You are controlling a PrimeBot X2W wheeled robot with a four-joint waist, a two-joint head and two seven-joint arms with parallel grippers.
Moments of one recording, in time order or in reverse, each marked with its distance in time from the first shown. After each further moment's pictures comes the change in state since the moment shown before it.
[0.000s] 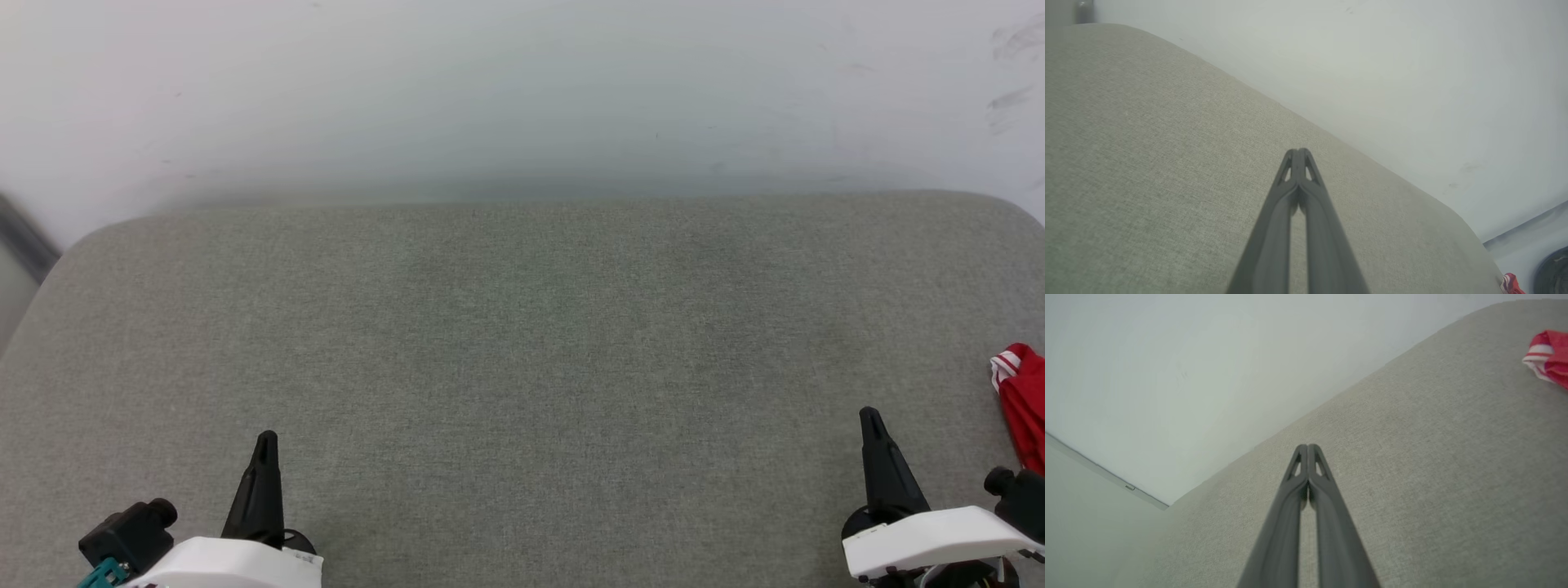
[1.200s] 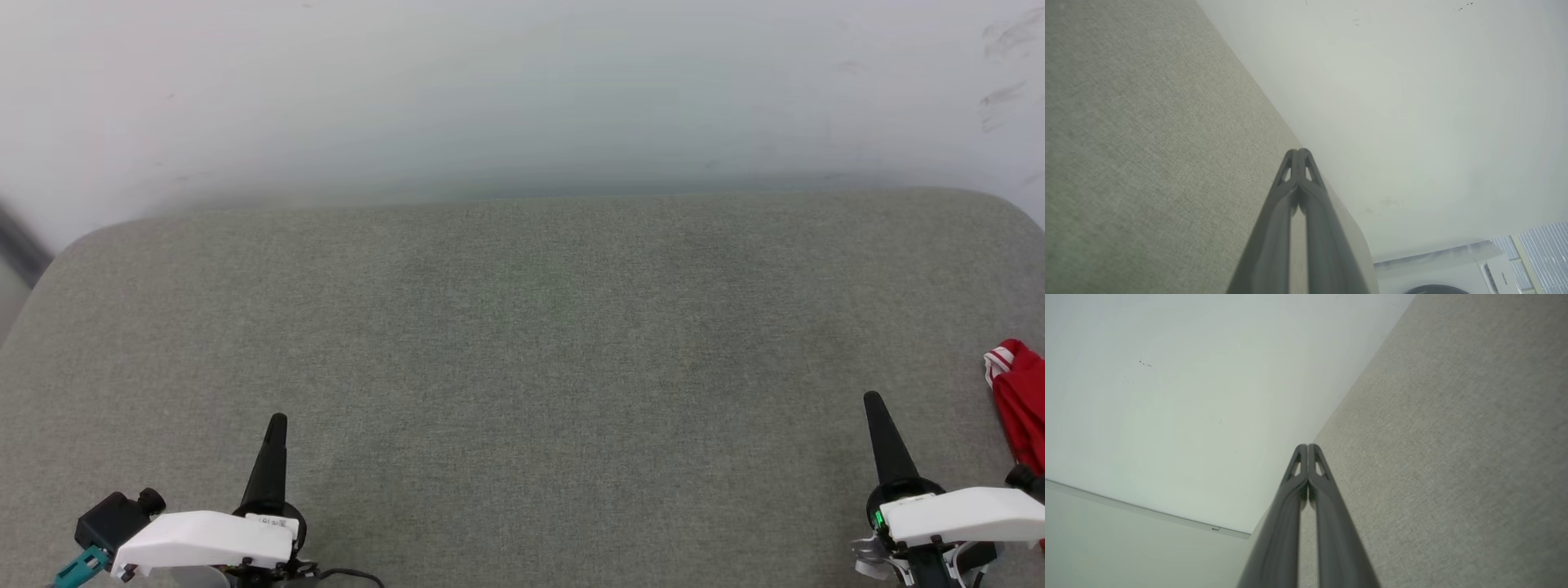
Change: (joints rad) left arm -0.074 0.001 0.011 0.067 -0.465 -0.007 0.116; right arm -0.048 0.000 -0.026 0.020 0.456 0.000 0.112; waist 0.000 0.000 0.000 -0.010
